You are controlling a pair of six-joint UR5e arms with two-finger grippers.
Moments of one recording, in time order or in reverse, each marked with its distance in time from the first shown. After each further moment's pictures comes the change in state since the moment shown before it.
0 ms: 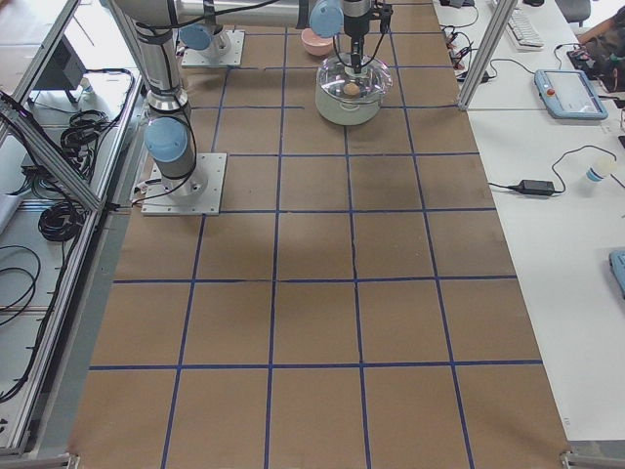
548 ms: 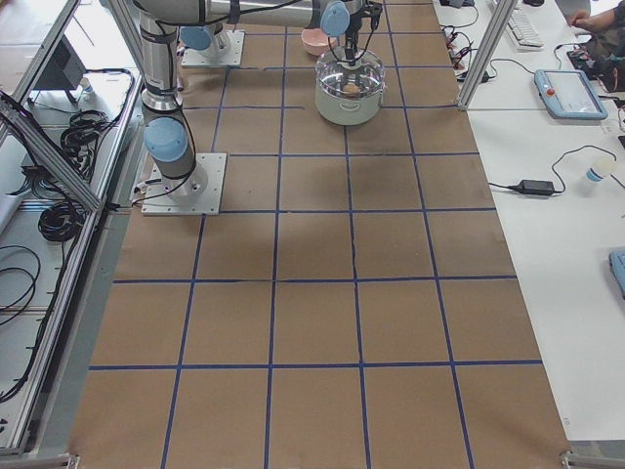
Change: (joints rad) left arm 0.004 0.015 -0.022 0.059 0.004 -0.043; right arm 0.122 0.102 -0.002 -0.107 -0.013 0.133
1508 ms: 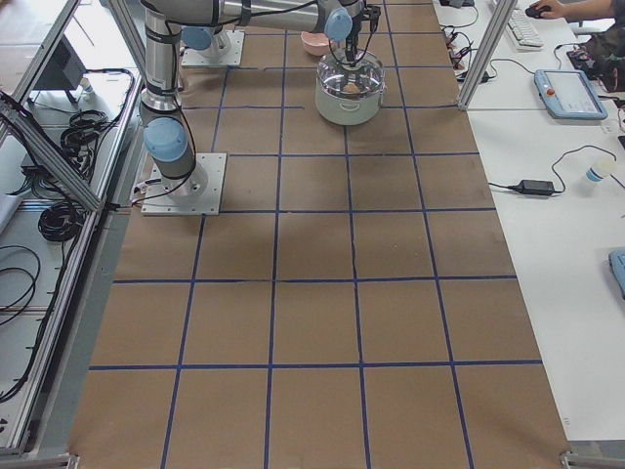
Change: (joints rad) left arm 0.008 0.014 -0.001 -0.009 0.004 -0.003; right arm 0.034 0.053 -0.004 -0.067 -0.013 0.007
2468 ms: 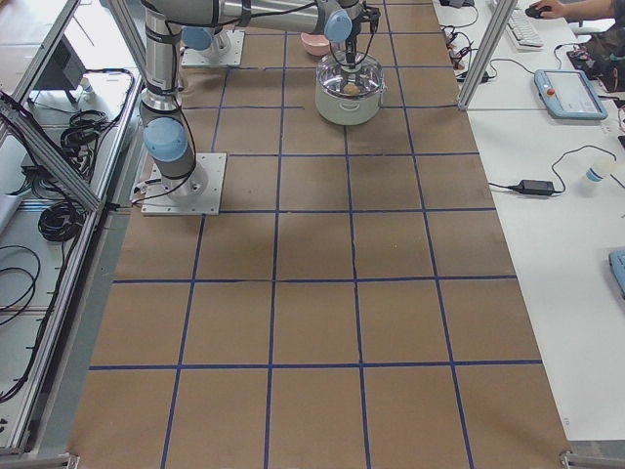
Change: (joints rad) left arm -0.001 0.000 0.000 0.000 0.002 0.003; right arm -0.004 -0.001 0.008 0.000 0.001 -0.062
